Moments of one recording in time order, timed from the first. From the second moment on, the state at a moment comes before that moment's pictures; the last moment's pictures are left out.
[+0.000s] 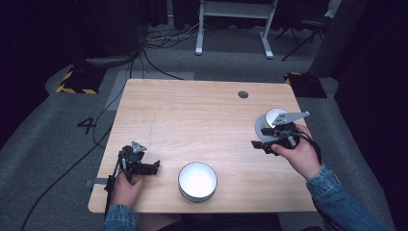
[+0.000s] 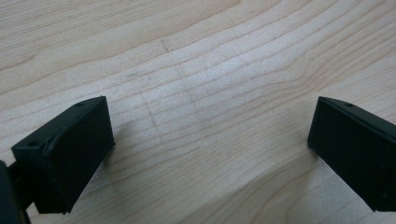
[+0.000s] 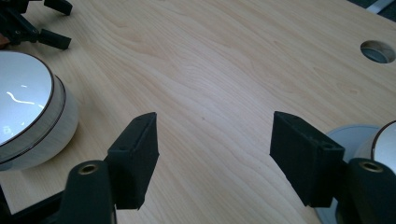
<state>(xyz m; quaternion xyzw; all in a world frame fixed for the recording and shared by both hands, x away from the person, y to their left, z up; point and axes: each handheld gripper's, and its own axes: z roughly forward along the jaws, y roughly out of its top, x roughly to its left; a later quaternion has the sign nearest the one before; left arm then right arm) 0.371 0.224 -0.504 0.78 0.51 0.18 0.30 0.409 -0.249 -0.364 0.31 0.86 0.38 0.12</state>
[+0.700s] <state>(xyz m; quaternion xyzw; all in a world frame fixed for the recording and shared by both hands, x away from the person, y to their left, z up) 0.371 0.224 -0.504 0.78 0.52 0.18 0.30 0.378 -0.257 -0.405 0.31 0.87 0.38 0.10</state>
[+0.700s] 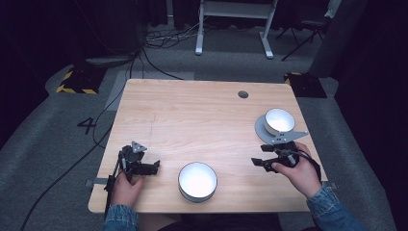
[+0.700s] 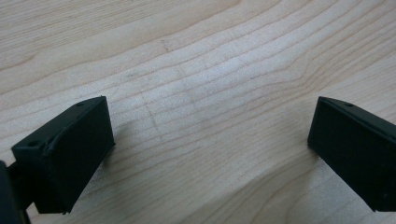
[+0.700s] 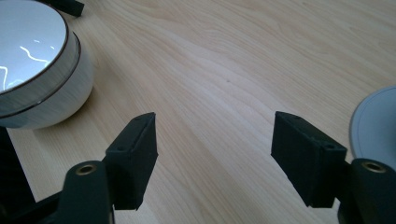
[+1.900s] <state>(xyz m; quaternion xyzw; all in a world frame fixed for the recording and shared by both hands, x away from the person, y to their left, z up) 0.371 0.224 -0.504 0.78 0.52 0.18 0.30 0.354 -0.257 -0.488 0.28 0.89 0.36 0.09</state>
